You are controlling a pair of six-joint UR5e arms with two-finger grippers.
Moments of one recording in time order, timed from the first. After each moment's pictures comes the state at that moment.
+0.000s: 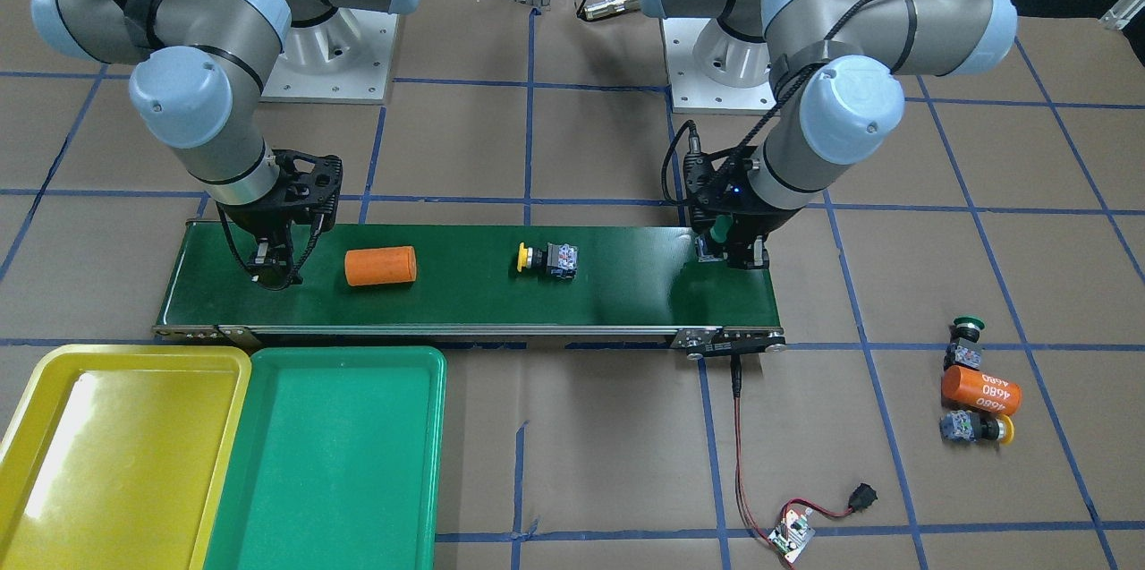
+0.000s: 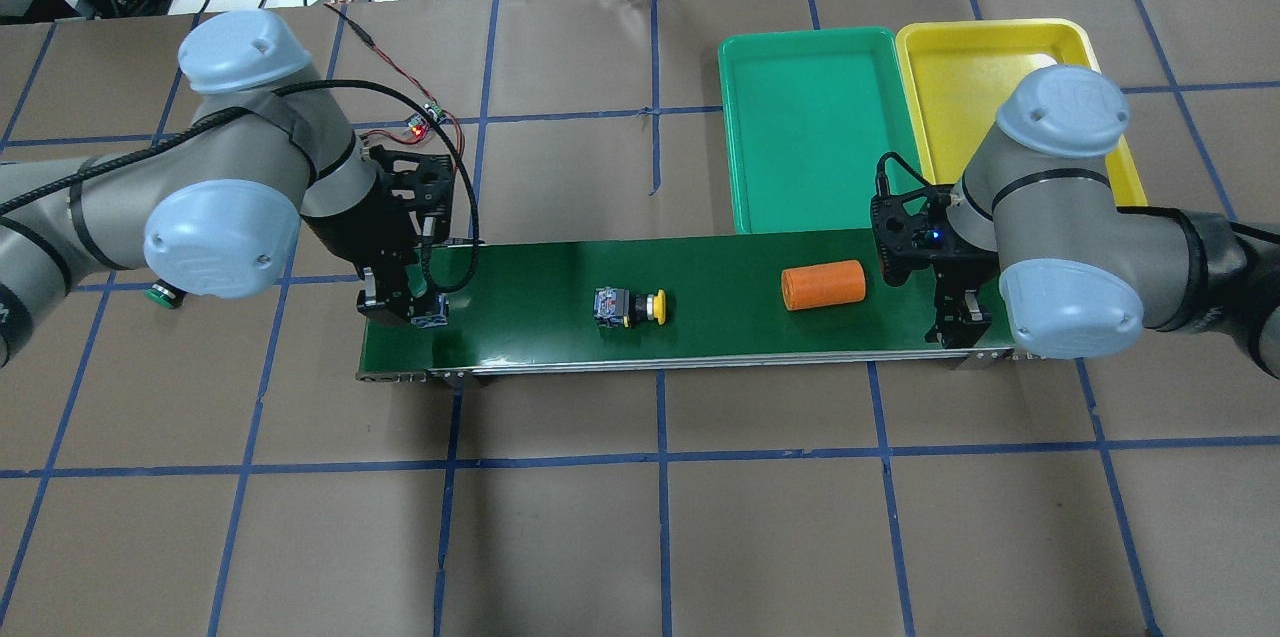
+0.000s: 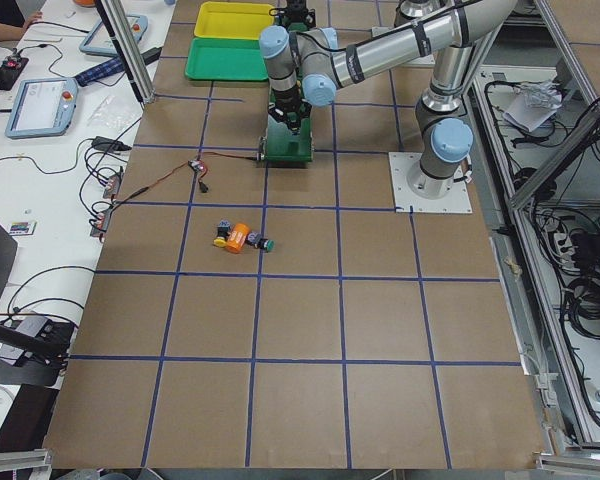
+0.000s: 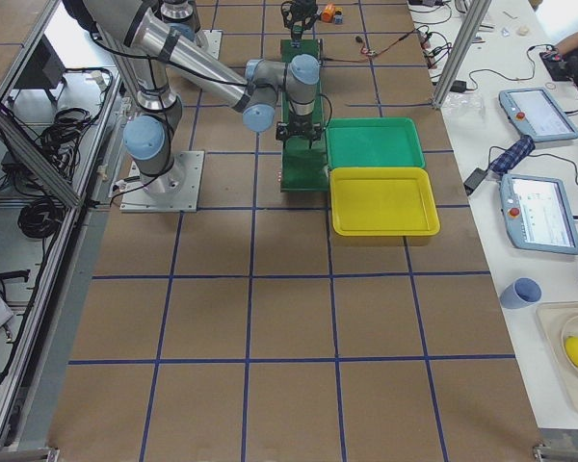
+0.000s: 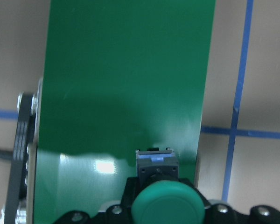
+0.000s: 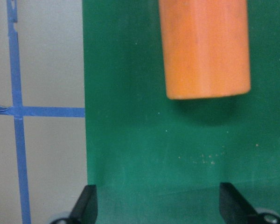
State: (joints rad) left arm -1.55 -1.70 -1.92 -1.25 1.52 1.54; right arm 1.46 -1.46 2.11 -2.18 -1.56 -1.69
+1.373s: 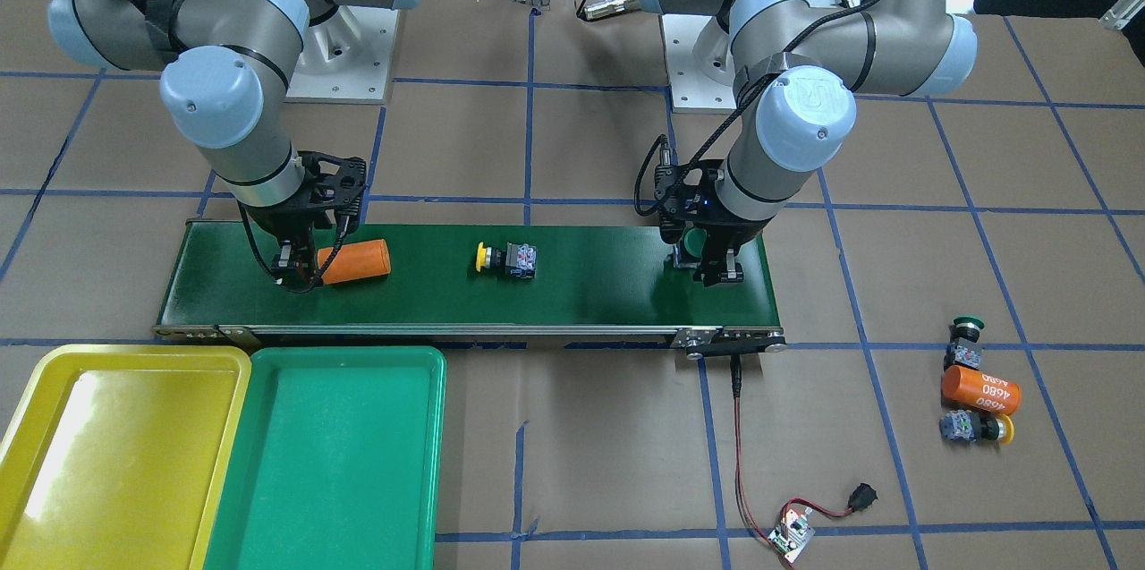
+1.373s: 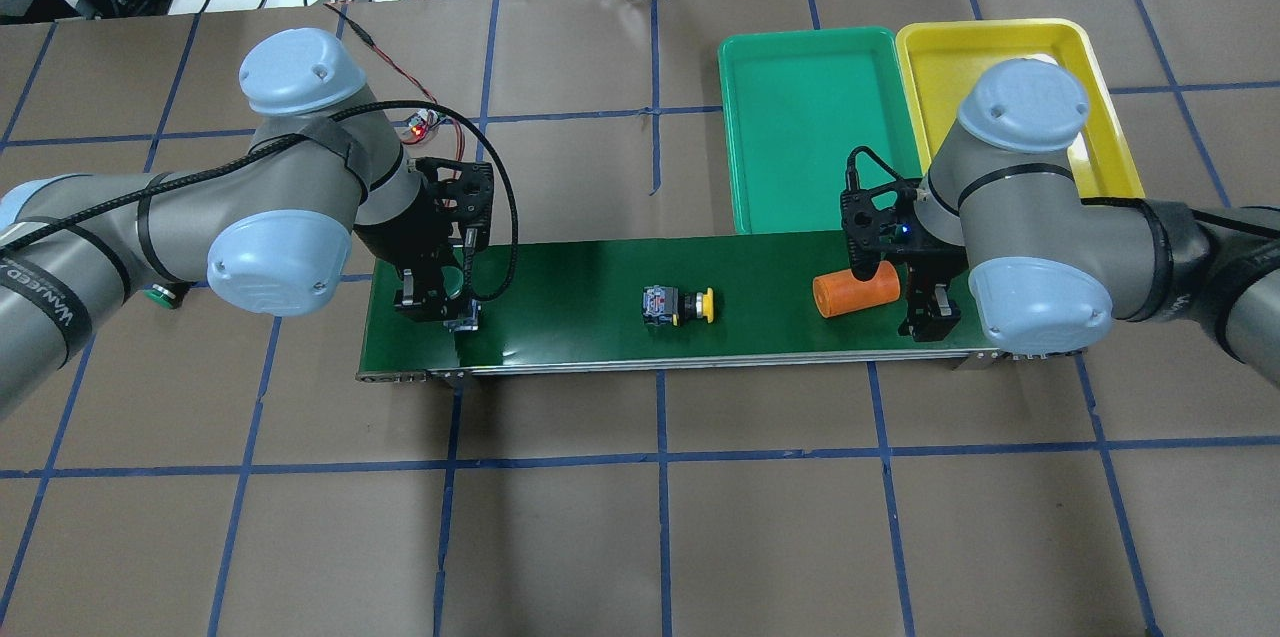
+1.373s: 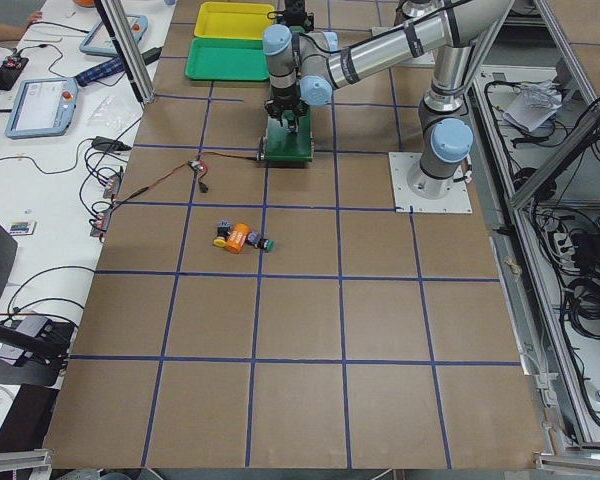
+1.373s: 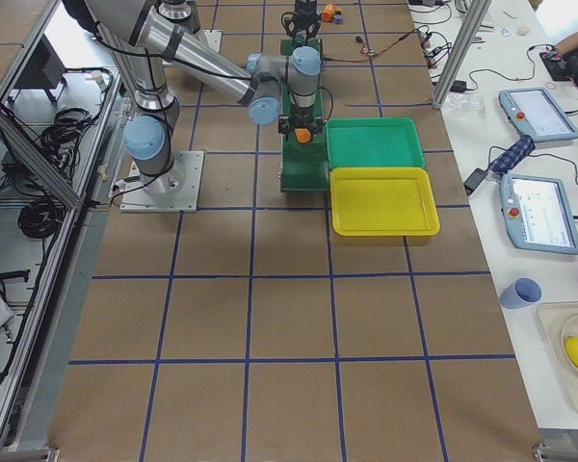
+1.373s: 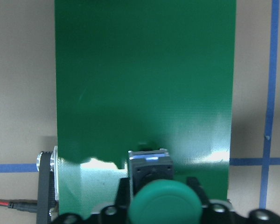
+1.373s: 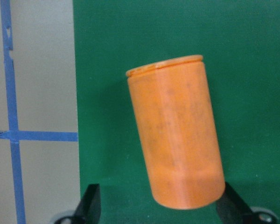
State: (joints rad) left arm -1.58 -1.73 -1.93 -1.16 1.52 1.51; right arm 1.52 -1.45 2.09 -2.18 -1.56 -1.64
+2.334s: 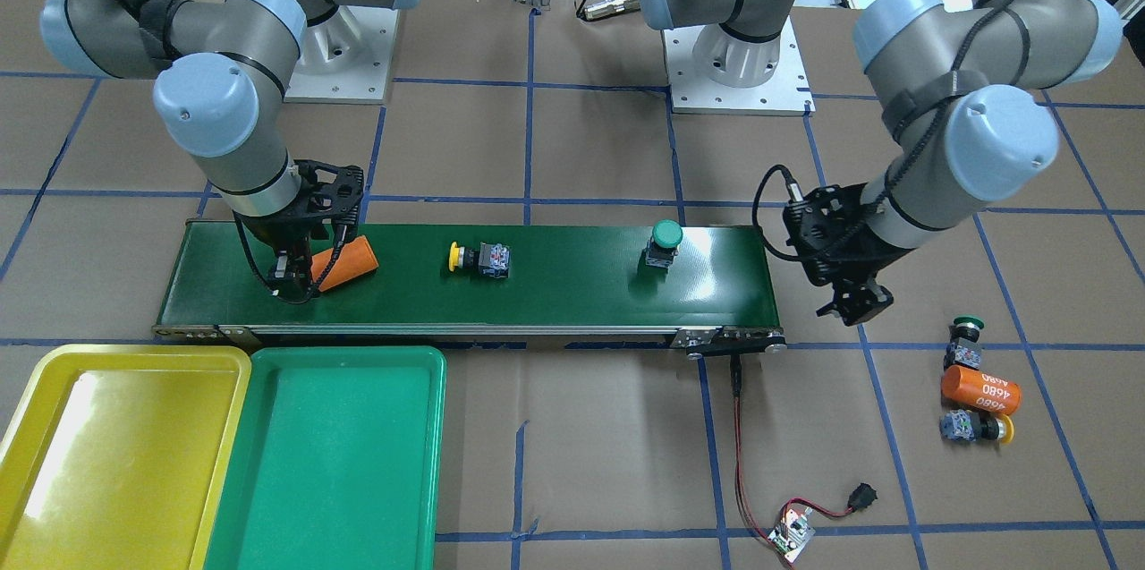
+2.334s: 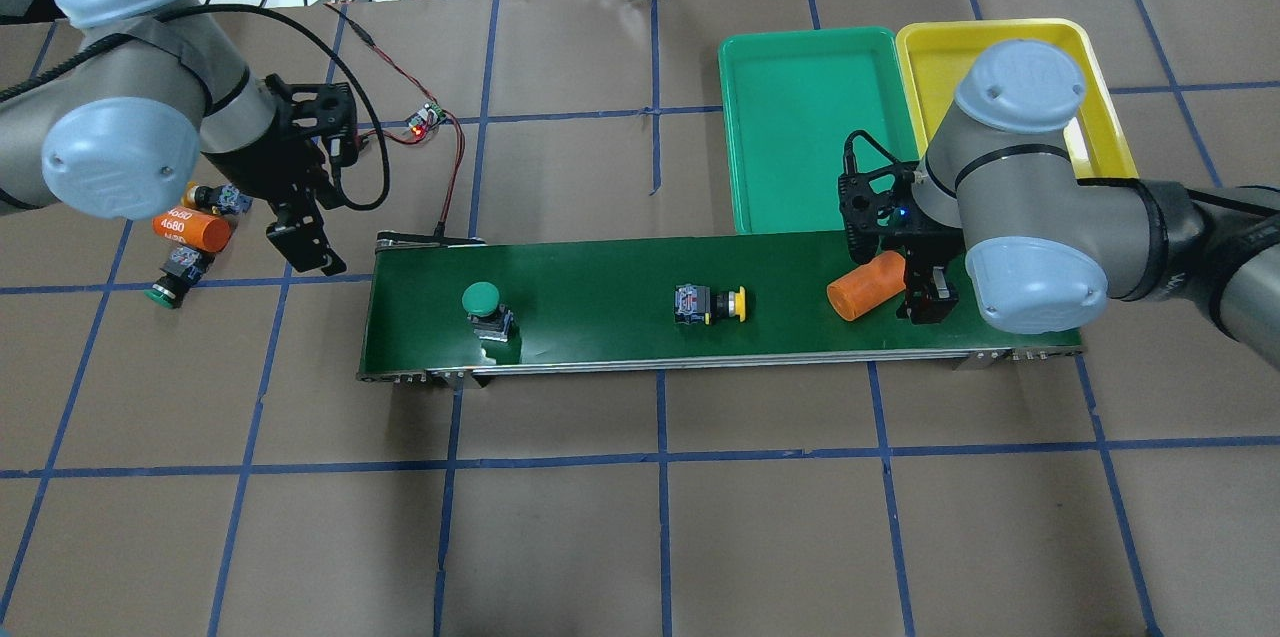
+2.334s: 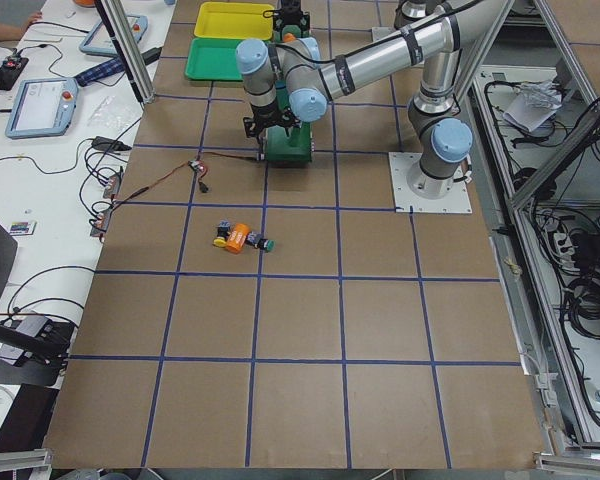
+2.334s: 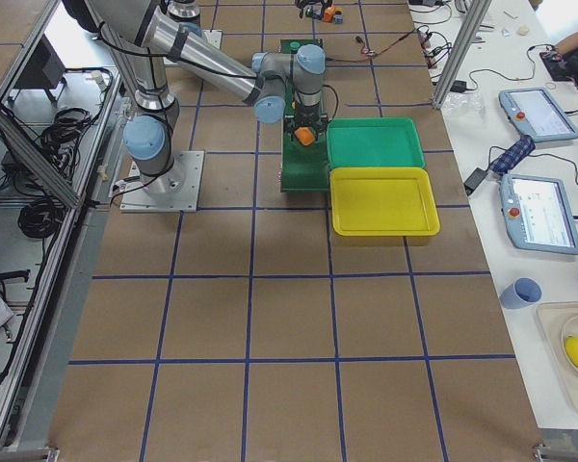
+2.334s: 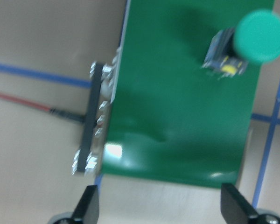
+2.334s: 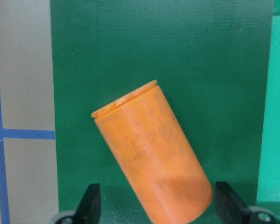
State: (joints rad) left arm -1.32 -1.79 -1.75 -1.31 1.52 1.54; right arm 1.52 -1.42 2.04 -2.18 -1.56 -1.65
